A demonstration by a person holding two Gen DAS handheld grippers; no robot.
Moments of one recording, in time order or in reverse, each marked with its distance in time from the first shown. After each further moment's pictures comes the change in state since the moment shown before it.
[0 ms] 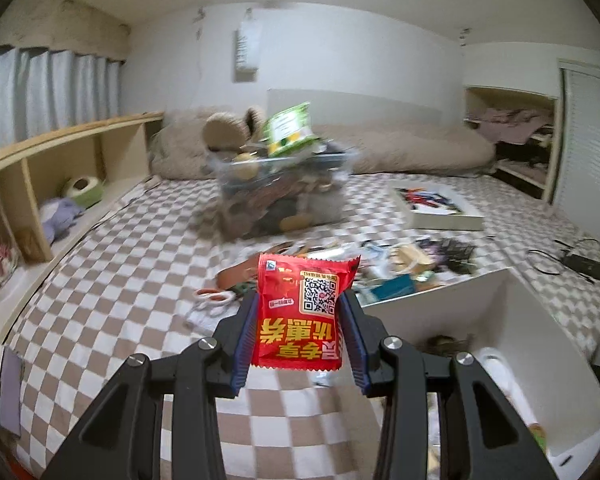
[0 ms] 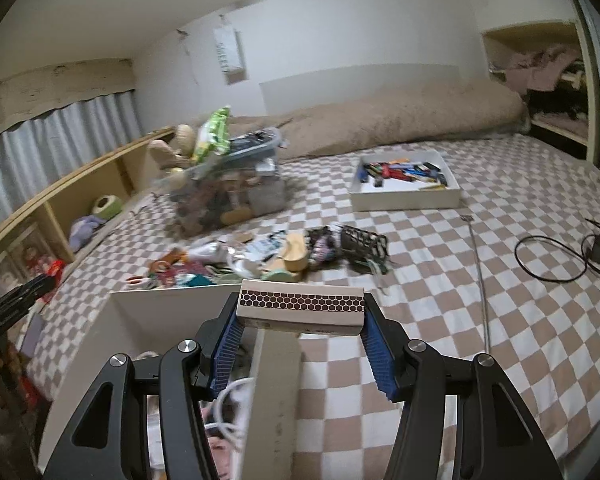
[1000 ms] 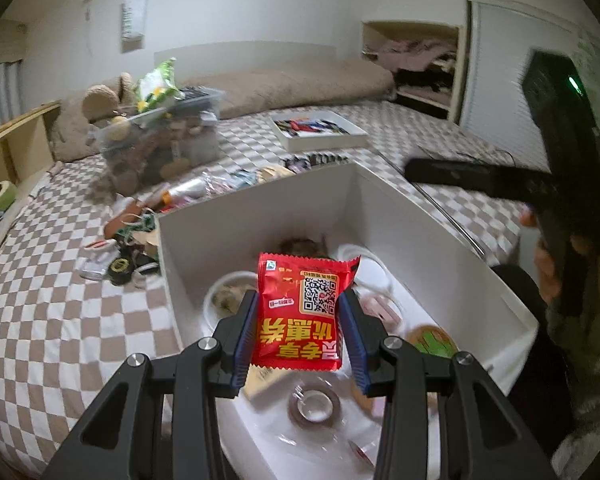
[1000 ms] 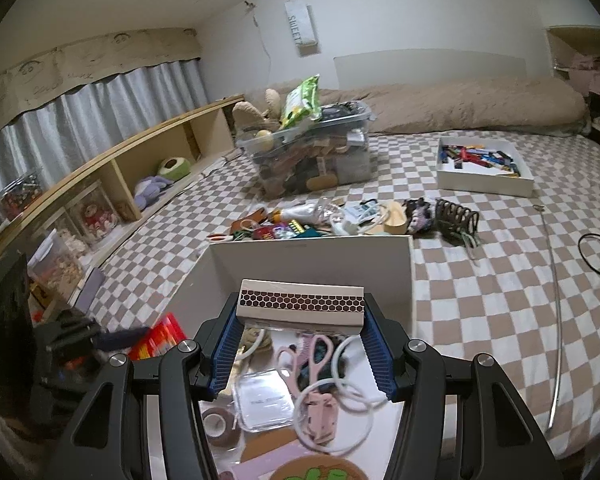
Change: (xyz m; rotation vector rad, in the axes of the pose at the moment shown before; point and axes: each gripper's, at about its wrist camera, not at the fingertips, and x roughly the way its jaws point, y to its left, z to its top) left arm -0.041 -0.111 -0.058 0.181 0.227 -0.283; right arm -0.015 0.080 -0.026 -0.080 0.103 0.199
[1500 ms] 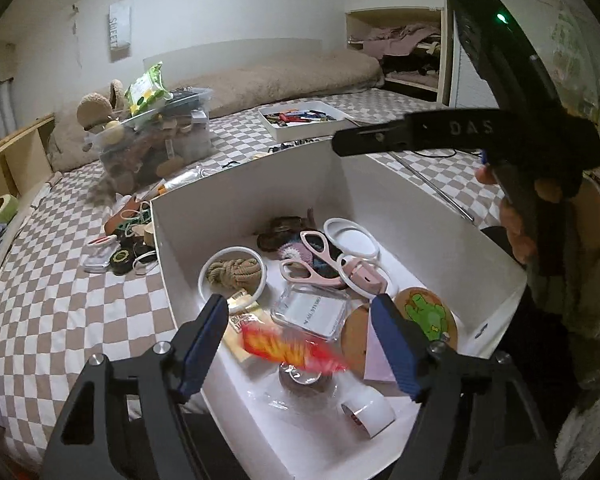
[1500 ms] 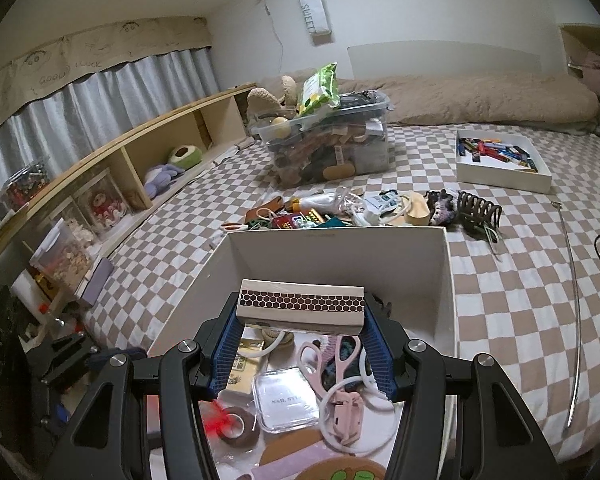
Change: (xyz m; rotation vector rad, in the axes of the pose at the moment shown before) left arm -0.013 -0.016 -0.023 0.062 0.011 0.008; right arm 0.014 0.020 -0.001 -0.015 0.034 0.027
